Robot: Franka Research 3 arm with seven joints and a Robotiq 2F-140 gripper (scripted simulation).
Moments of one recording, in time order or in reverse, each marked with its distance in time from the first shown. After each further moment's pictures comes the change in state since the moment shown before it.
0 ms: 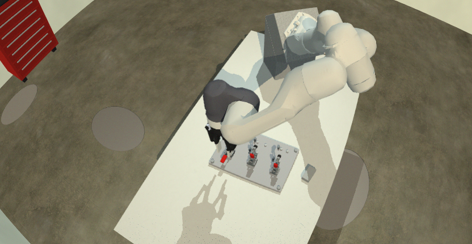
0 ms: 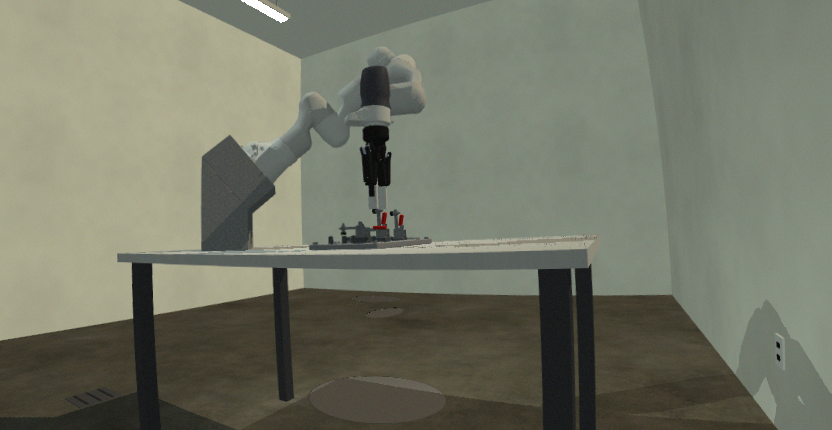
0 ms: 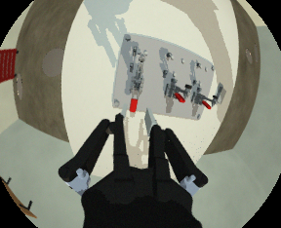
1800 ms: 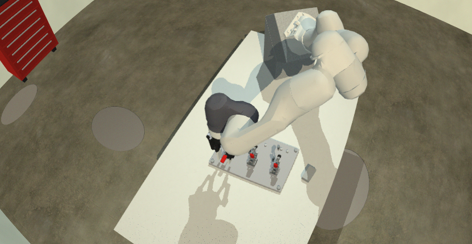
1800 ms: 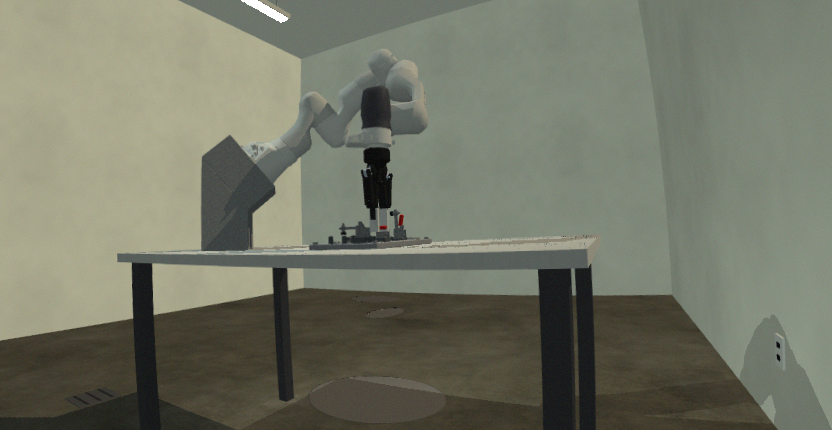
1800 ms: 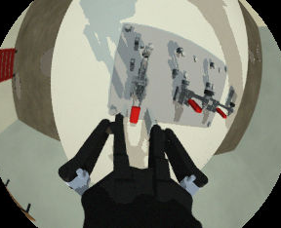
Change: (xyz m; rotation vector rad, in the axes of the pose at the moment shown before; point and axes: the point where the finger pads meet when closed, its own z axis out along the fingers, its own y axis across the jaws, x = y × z) arm -0.003 -0.003 0.064 0.006 -0.003 -0.003
